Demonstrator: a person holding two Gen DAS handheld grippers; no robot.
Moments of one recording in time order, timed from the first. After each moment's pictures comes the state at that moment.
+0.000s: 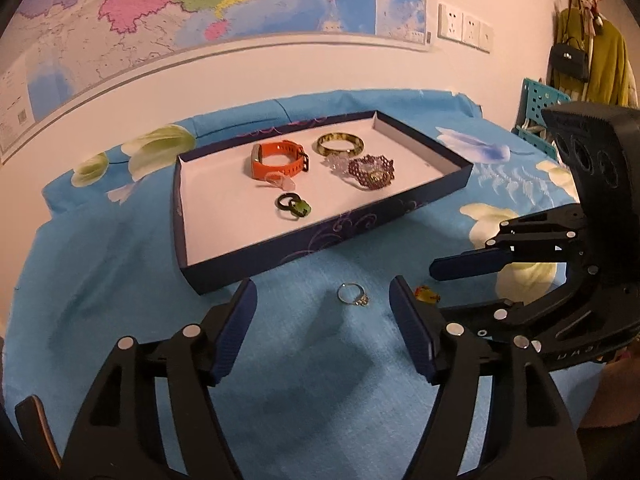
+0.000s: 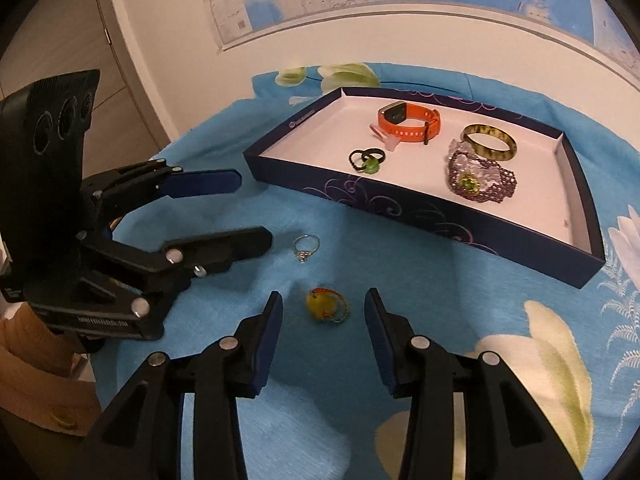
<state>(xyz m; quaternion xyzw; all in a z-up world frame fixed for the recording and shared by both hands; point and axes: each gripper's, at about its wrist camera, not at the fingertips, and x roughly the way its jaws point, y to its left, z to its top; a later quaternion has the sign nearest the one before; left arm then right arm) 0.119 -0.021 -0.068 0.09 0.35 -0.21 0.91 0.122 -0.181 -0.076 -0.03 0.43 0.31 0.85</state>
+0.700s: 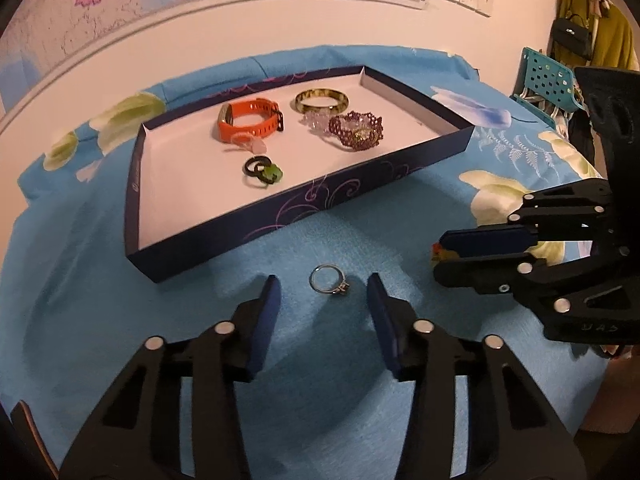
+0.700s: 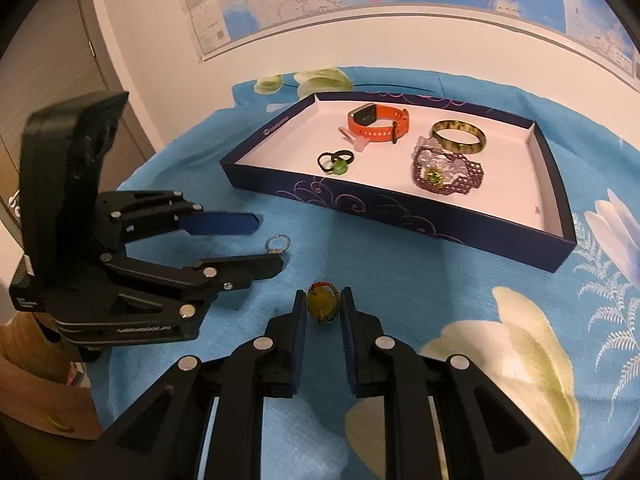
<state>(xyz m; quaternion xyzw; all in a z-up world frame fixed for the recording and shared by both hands) 0.139 -0.044 -0.089 0.10 0.42 -0.22 0.88 0.121 -0.202 -0.072 -0.01 0.43 0.28 0.86</state>
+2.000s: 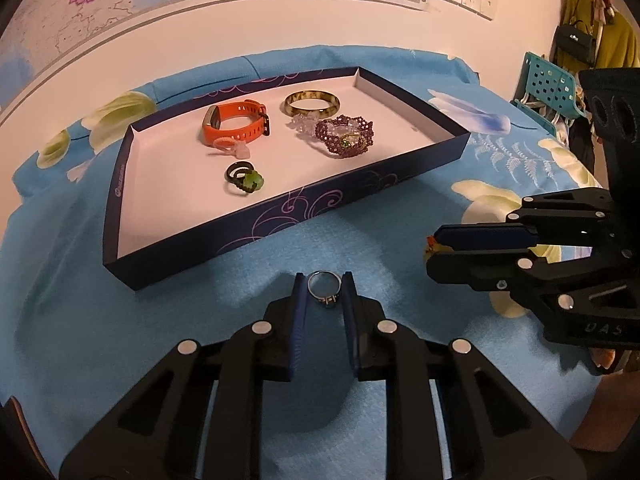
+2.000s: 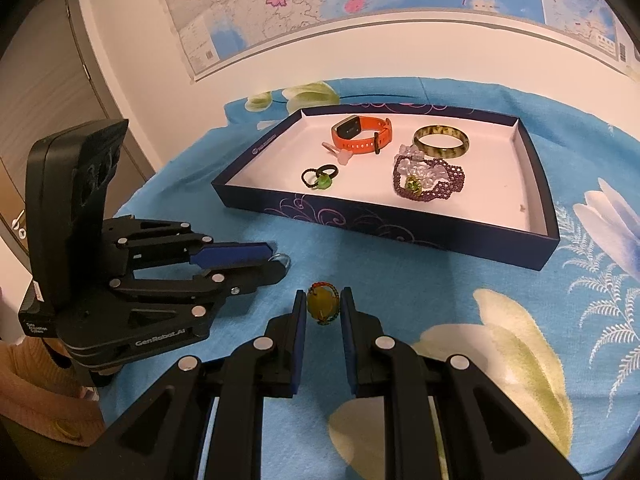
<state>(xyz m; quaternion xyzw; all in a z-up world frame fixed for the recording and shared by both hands) 0.143 -0.058 -0.088 0.08 0.42 -0.22 0.88 0.123 -0.215 -0.069 0.02 0.41 0.28 0.87</state>
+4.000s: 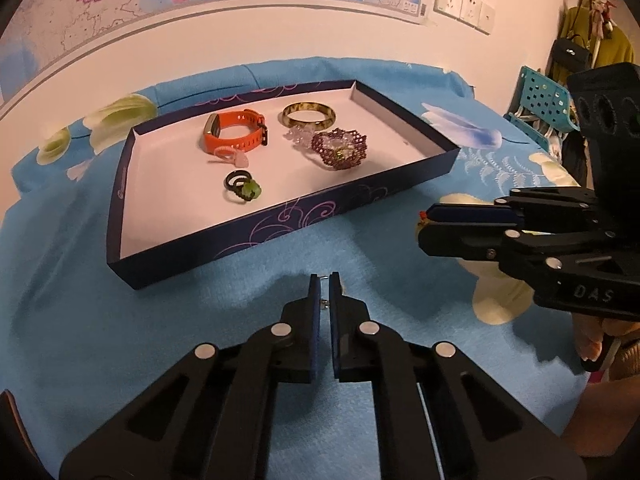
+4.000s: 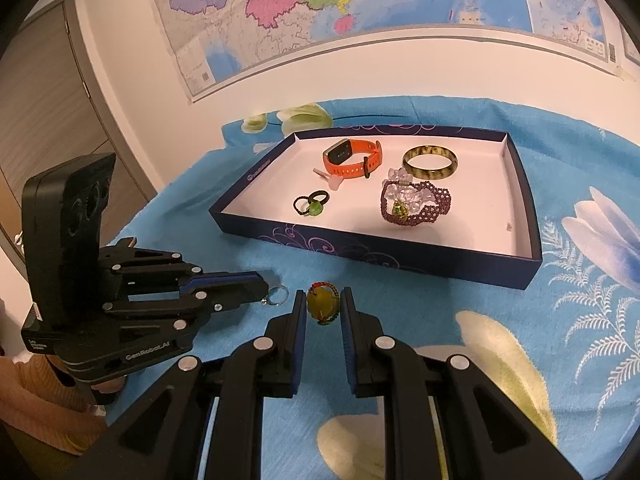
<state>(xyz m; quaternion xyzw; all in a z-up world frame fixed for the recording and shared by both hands) 0.138 -0.054 -0.080 0.06 0.41 -0.23 0.88 0.132 -0.227 -0.058 0.04 0.39 0.28 0.88</state>
